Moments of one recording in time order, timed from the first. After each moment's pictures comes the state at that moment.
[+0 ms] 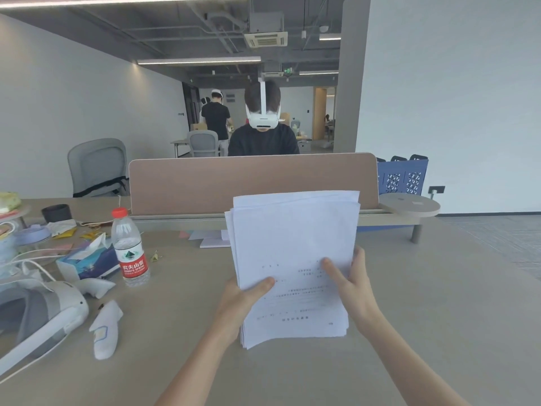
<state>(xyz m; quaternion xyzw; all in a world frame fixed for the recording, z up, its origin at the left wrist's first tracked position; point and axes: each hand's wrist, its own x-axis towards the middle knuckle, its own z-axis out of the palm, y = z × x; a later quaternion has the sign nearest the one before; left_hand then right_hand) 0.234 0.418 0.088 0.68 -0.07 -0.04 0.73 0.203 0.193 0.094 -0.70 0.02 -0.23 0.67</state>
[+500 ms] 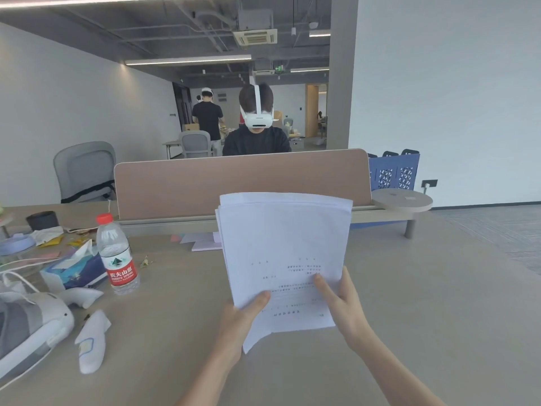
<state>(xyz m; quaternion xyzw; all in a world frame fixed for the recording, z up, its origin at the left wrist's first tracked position) 0.234 0.399 0.054 0.66 0.01 -0.04 0.75 0.202 0.196 0.062 -0.69 0.01 -0.21 0.69</state>
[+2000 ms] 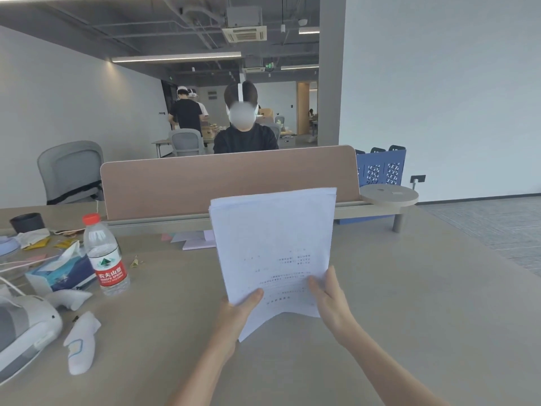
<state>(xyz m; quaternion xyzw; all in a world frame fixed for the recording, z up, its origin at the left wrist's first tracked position) 0.238 0.395 0.049 0.69 0.01 -0.04 0.72 0.203 0.191 0.055 -0.75 0.06 -0.16 0.64</state>
